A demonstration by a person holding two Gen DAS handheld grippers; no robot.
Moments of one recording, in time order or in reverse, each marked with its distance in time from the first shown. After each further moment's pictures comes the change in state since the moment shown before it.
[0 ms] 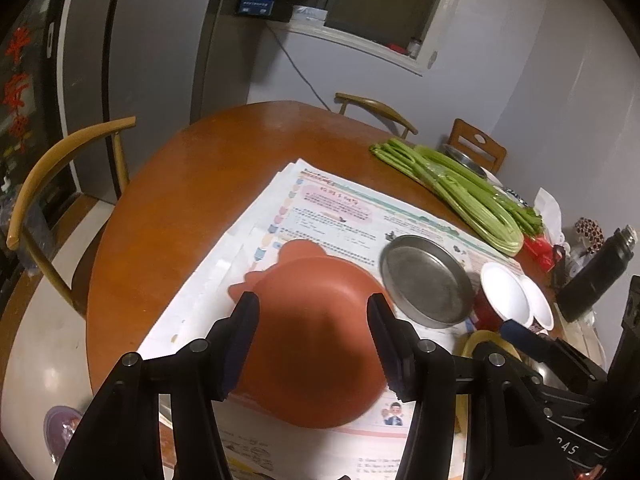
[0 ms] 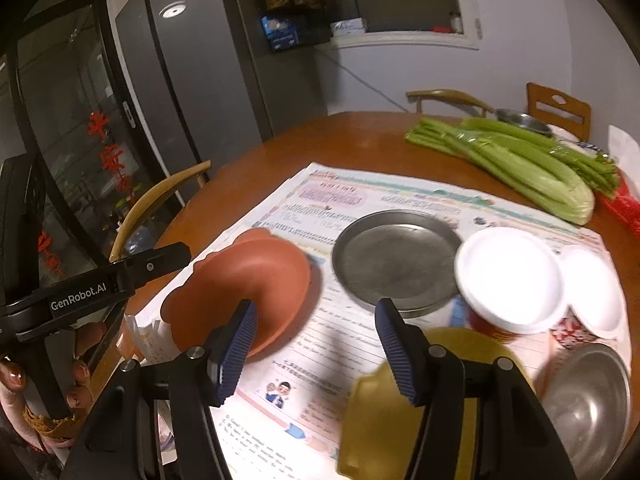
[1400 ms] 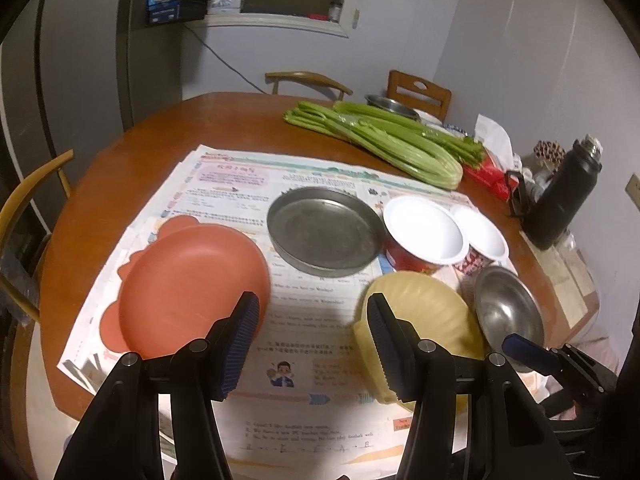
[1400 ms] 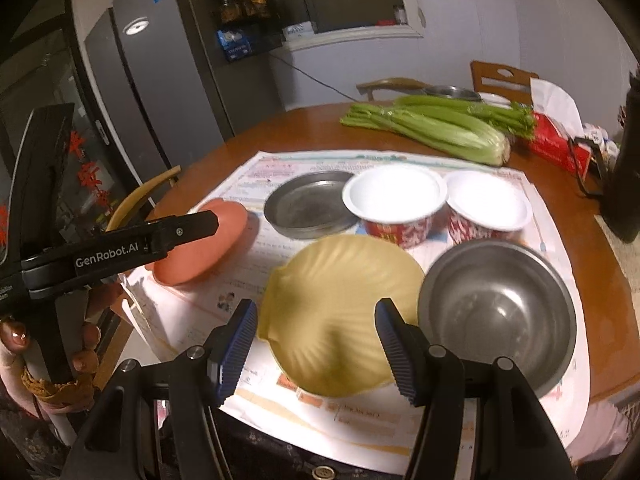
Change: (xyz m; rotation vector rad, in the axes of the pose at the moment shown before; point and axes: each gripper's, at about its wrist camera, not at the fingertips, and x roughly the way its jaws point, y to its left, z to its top) left arm -0.004 -0.108 -0.037 0.226 0.089 -0.075; right arm -0.079 -0.054 -0.069 0.121 0.016 -0.078
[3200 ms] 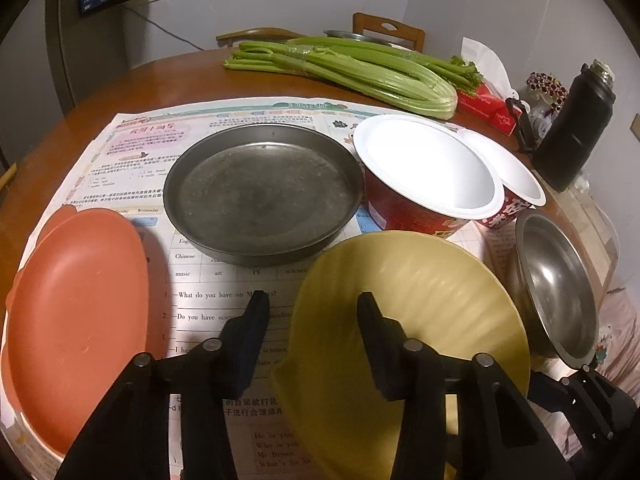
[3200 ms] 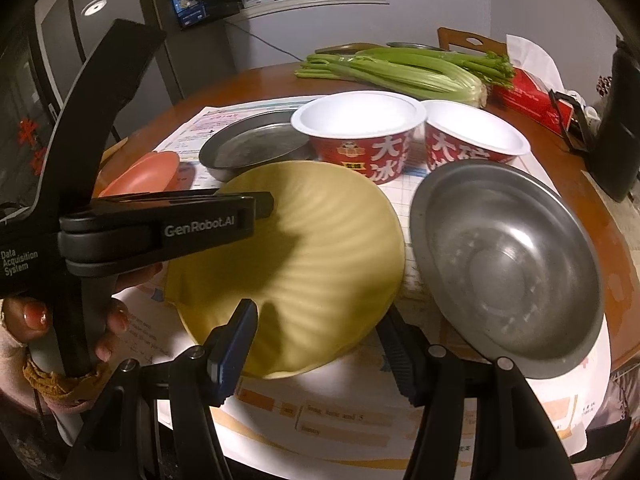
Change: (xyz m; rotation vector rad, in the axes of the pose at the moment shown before) left arm 0.116 -0.038 -0.006 0.138 0.144 -0.050; right arm 0.065 -0.008 -0.026 0.036 0.103 -0.155
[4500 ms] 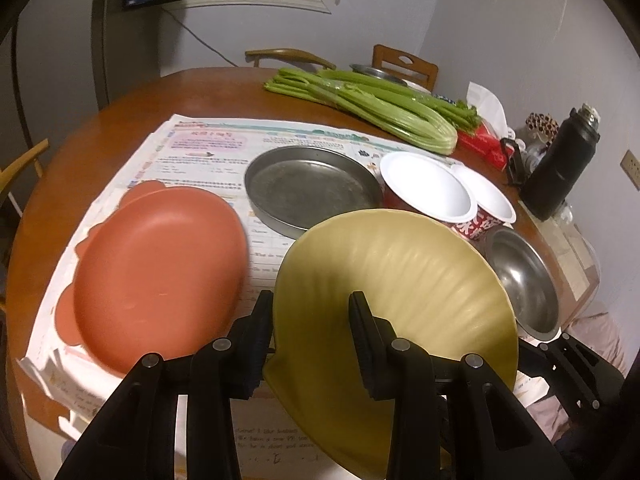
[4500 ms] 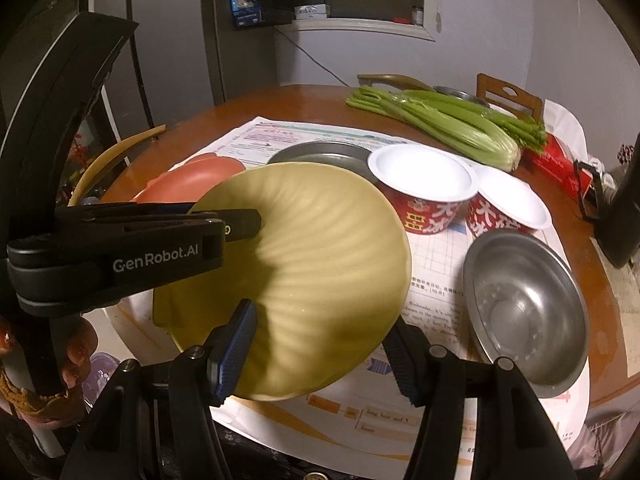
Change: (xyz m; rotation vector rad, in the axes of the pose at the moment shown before) left arm -0.078 0.035 -0.031 -0.099 -0.083 -0.007; right arm -0.029 0.052 0.008 -0.174 -0.074 0.014
